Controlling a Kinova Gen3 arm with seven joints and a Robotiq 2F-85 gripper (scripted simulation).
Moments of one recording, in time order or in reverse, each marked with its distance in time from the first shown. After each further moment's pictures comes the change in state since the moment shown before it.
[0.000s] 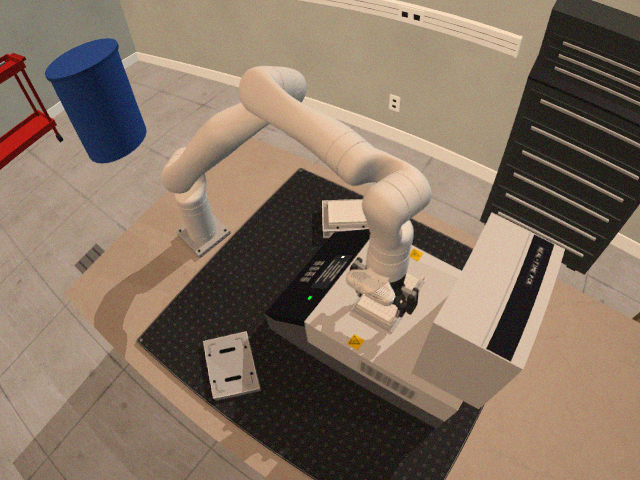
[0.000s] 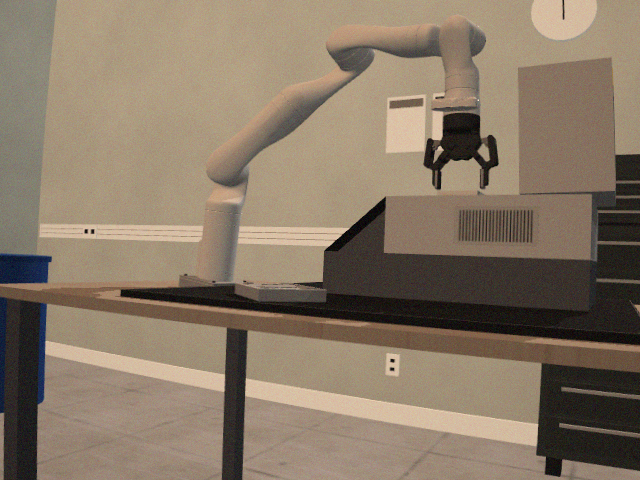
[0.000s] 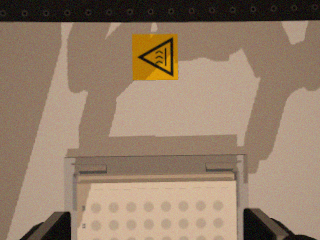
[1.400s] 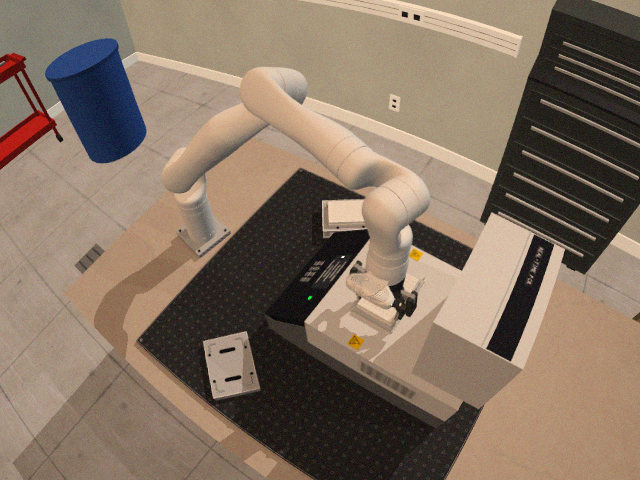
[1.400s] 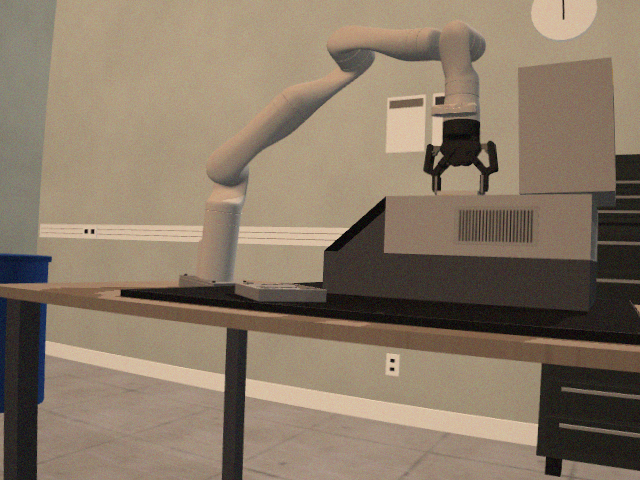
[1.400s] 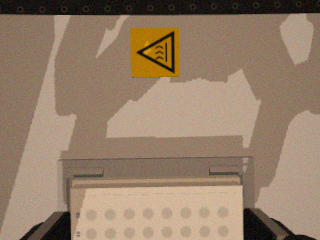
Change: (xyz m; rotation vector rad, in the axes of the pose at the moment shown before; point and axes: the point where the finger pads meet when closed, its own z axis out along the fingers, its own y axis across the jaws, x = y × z) arm 0.000 0.000 0.012 0.000 -0.001 0.000
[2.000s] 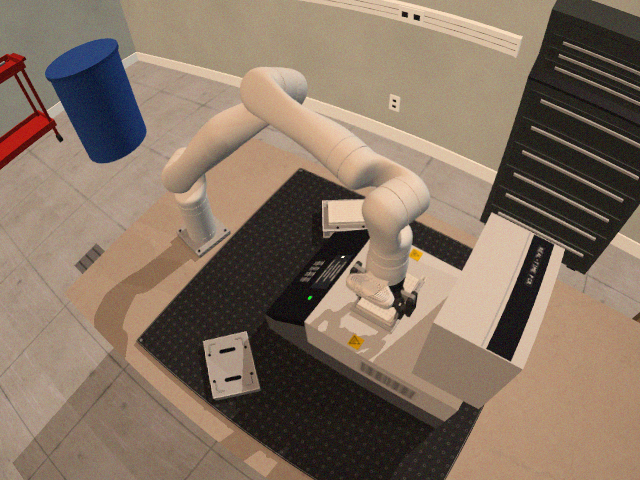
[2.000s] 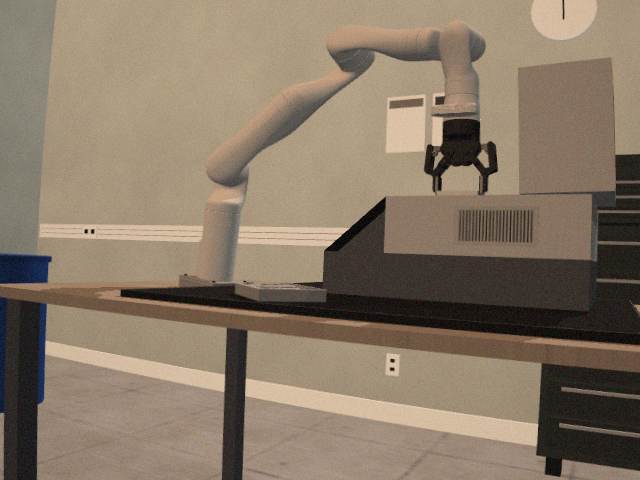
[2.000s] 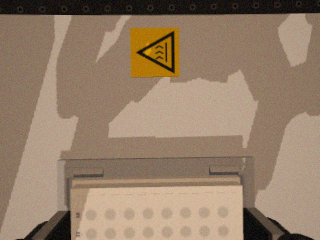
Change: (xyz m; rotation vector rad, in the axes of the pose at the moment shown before) arm 0.000 0.000 0.000 0.000 0.000 0.000
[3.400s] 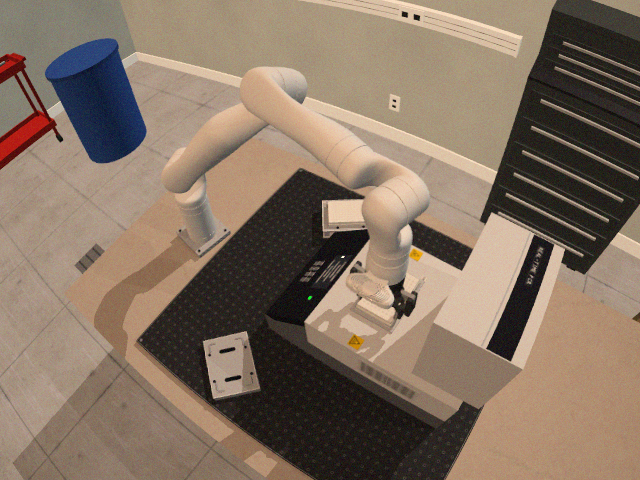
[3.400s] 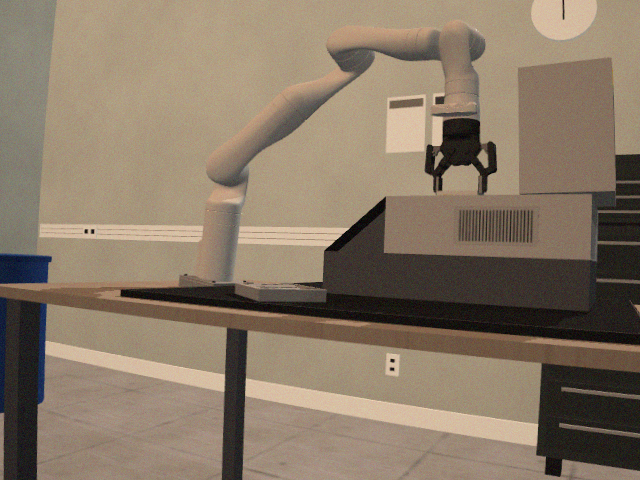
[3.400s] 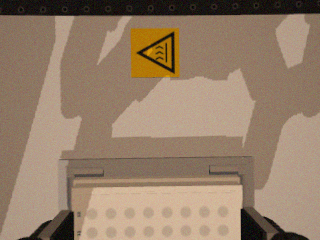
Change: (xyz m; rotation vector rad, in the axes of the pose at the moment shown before) arm 0.000 0.000 -0.001 0.002 0.000 0.000
